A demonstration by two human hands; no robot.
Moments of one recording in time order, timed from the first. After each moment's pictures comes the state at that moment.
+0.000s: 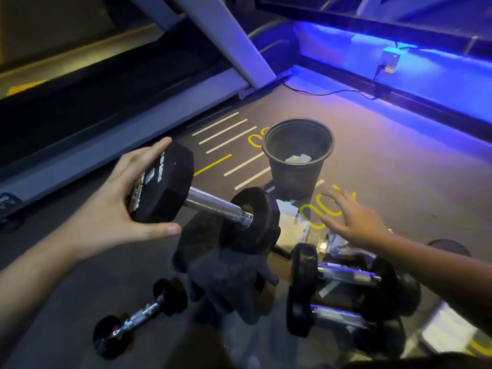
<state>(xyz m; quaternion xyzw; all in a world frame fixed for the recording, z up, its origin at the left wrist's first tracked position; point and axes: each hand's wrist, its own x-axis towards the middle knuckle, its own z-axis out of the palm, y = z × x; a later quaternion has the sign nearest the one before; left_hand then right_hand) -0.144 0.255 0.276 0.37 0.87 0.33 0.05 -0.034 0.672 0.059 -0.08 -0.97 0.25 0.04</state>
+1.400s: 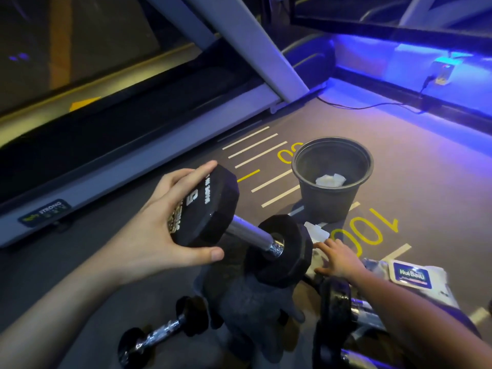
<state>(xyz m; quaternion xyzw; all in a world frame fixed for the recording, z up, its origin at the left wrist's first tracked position) -0.140 0.284 0.290 0.33 0.88 0.32 0.07 -0.130 0.637 -0.082 -0.01 -0.98 0.13 -0.15</state>
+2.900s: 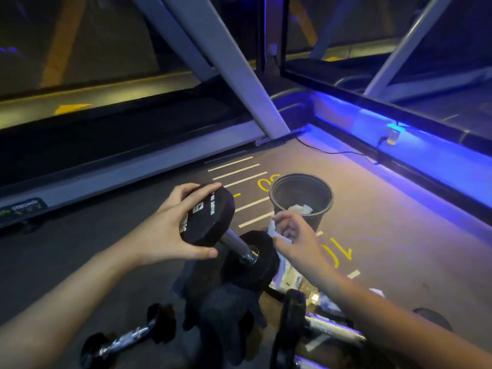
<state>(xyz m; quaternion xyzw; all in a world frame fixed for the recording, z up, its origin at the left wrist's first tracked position) -0.134 0.283 0.285 0.36 0.89 0.29 0.05 -0.071 0.559 0.175 -0.02 -0.75 0.65 0.14</state>
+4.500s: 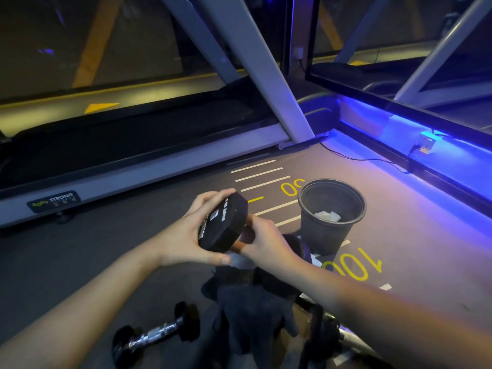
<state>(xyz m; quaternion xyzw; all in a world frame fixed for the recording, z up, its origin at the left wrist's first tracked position) -0.159 0.234 0.261 0.38 0.84 0.38 0.10 -0.116 0.436 0.220 0.12 -0.87 0.47 0.09</state>
